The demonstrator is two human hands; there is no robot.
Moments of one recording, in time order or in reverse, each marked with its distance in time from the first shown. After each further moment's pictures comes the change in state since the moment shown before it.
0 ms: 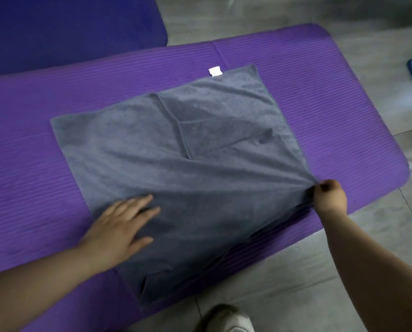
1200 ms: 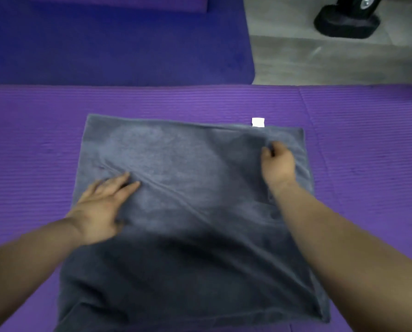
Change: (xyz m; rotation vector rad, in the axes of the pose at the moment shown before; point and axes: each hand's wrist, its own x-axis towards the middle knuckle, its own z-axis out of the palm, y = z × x) left_hand -0.027 -0.109 -0.050 -0.055 -0.296 -0.606; right_hand -0.079 -0.235 0.123 0.139 -0.196 -0.714
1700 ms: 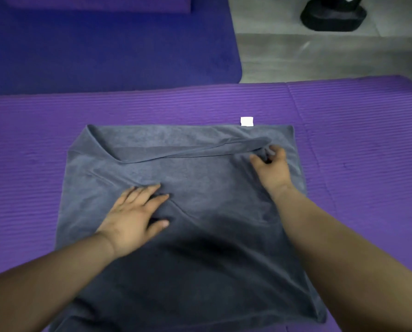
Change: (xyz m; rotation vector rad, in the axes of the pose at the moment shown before) left_hand 0.021 0.055 0.013 0.135 0.324 0.265; right_hand 0.004 0.030 -0.001 0.316 -0.147 0.205
